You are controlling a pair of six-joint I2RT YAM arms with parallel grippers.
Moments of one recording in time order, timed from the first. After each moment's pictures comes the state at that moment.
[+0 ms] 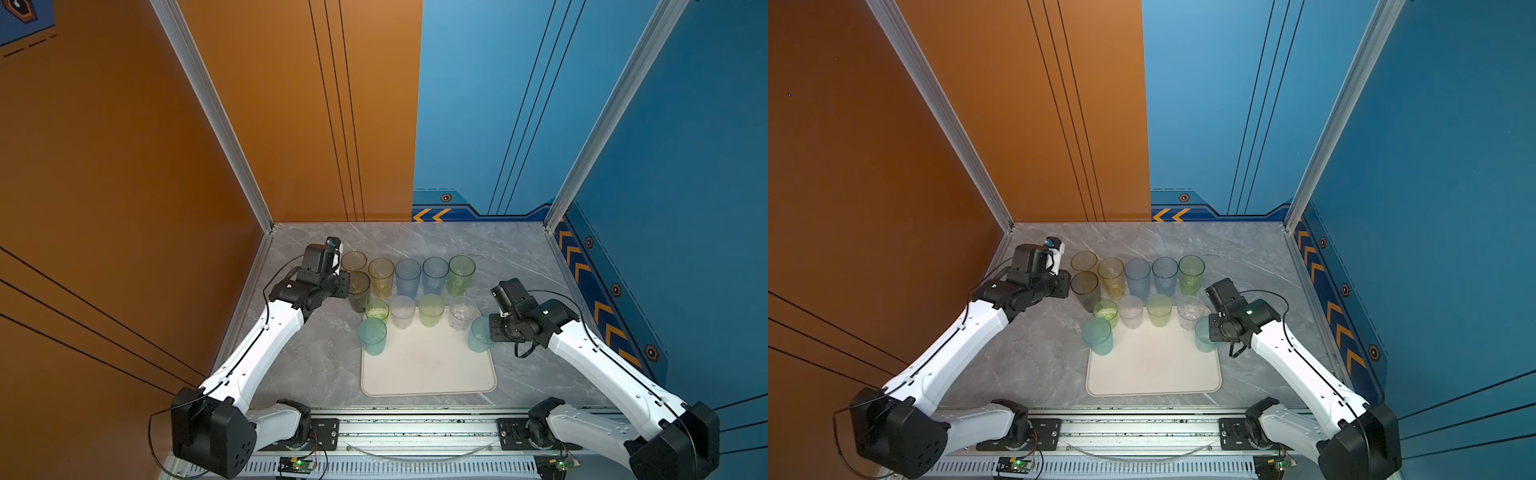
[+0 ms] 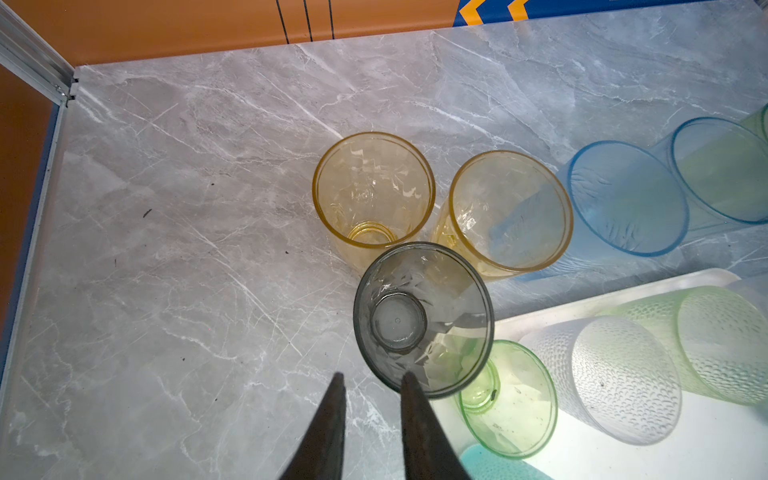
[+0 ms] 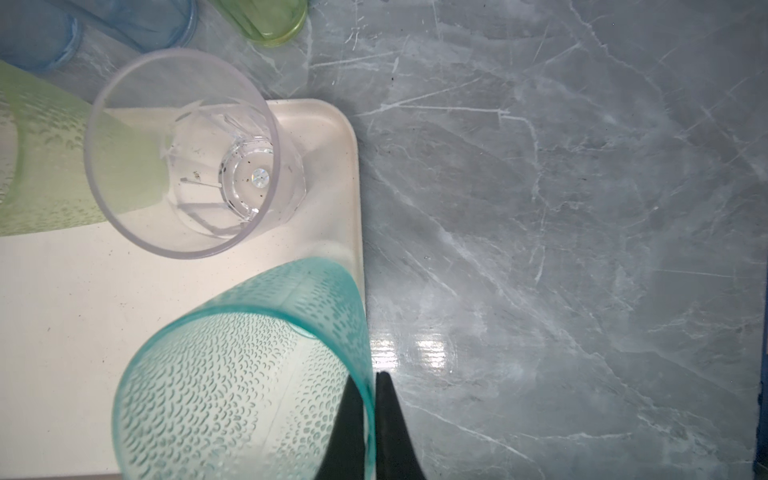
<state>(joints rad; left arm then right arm) -0.29 1.23 1.08 -0.61 -0.07 -0.13 0.46 1.12 0.92 -1.01 0.18 0.44</state>
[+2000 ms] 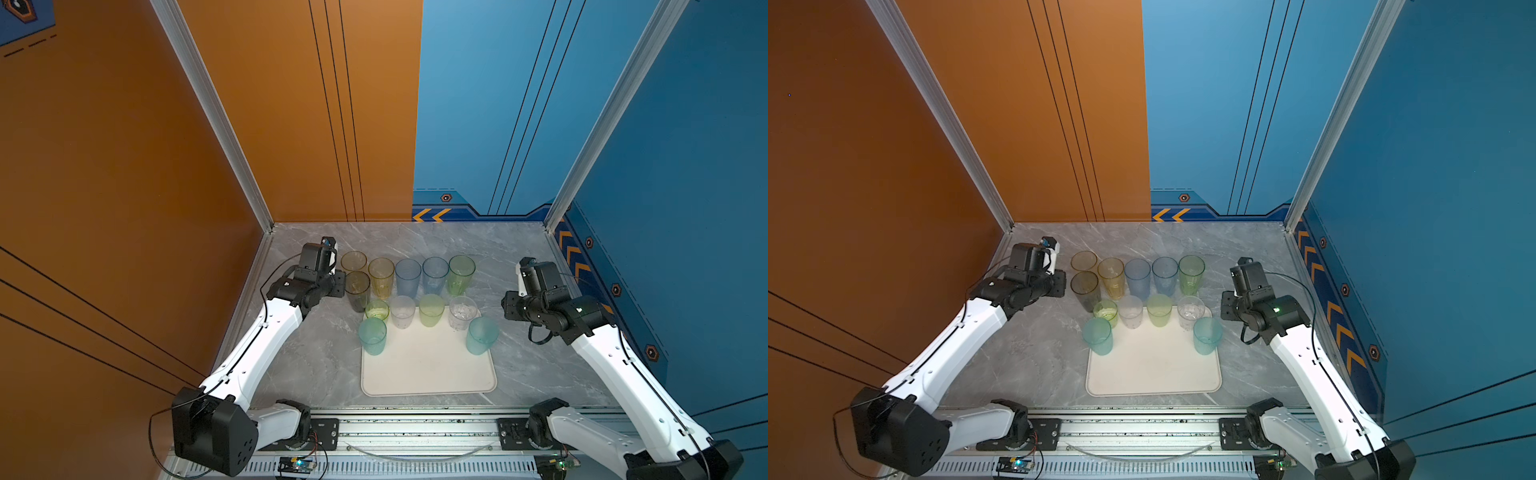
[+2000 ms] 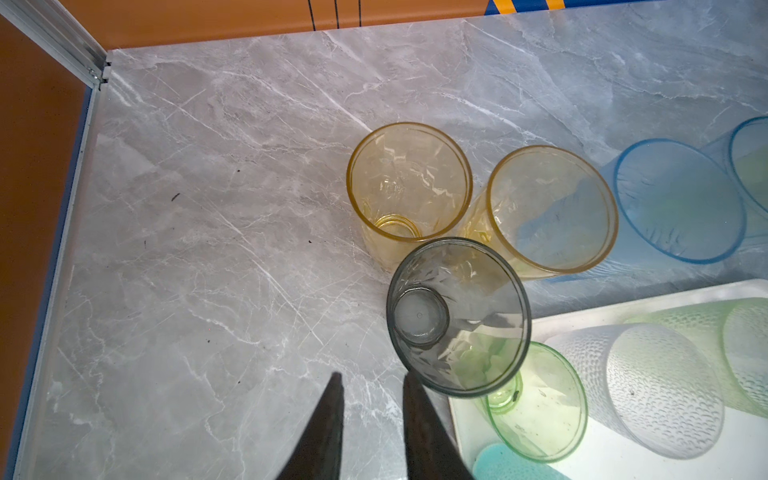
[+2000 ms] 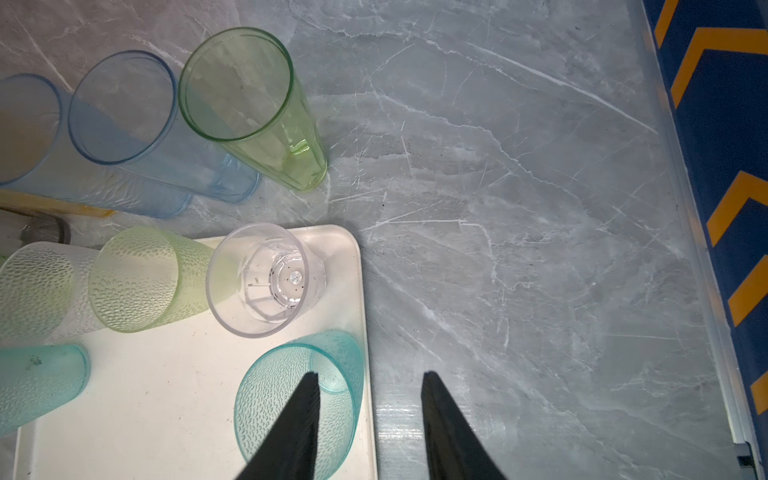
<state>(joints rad) -0.25 1.24 1.09 -0.65 -0.10 -0.13 0.31 1.04 1.07 -0.98 0.14 0.34</state>
